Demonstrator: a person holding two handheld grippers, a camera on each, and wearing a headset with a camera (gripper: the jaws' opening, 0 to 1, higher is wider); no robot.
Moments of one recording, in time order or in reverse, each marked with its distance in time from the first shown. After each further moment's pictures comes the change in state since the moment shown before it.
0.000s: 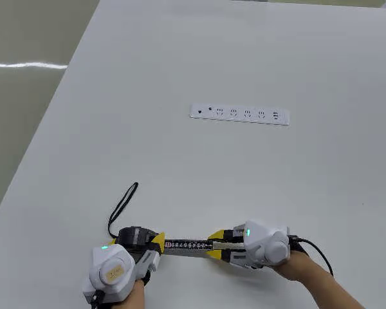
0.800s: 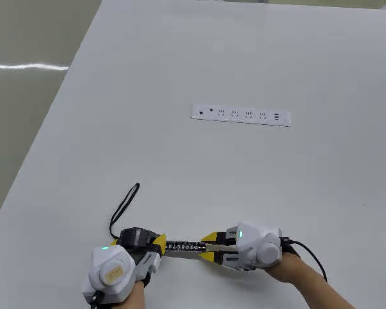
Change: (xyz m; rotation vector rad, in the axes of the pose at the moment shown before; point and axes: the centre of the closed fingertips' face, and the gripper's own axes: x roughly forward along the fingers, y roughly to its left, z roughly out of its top) left arm 0.001 0.001 -0.001 0.005 0.006 -0.021; right arm 0.017 0.006 0.011 0.008 -0.018 0.012
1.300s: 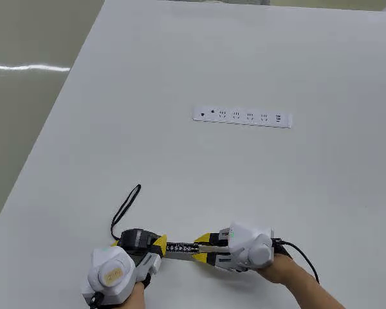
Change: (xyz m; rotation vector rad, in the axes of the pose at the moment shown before) left arm -0.001 0.000 0.001 -0.020 0.000 -0.009; right arm 0.015 0.002 0.011 0.000 -0.011 0.007
